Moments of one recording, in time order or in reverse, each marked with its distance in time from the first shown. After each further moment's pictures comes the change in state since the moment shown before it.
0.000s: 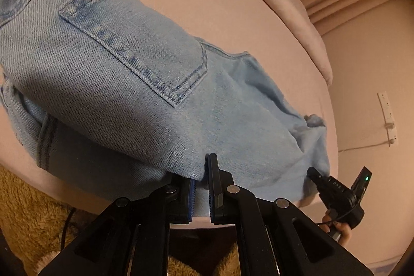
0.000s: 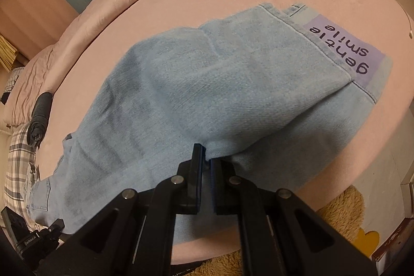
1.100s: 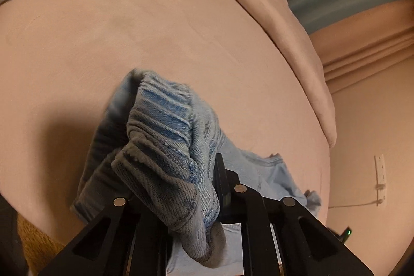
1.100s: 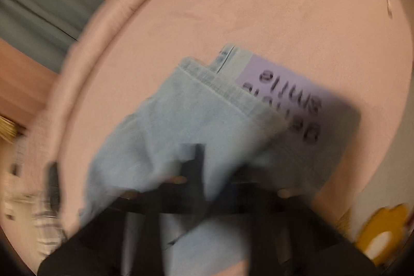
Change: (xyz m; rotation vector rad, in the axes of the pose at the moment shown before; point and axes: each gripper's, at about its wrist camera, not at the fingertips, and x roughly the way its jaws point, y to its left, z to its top) left arm -0.043 0.063 0.071 -0.193 -0.187 -0.026; right arm -0.009 -0.065 0.061 0.286 -0.079 -0.015
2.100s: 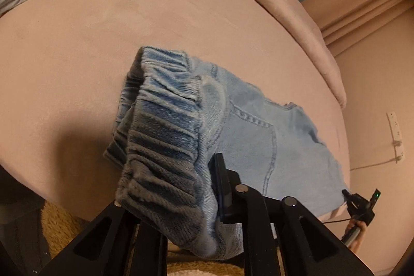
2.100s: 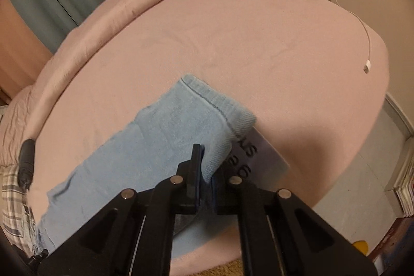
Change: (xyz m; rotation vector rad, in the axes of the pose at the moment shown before) left arm -0.001 0.019 -0.060 0.169 0.076 0.082; right arm -0.058 -0.016 -0.018 -0.167 -0.067 -0.098
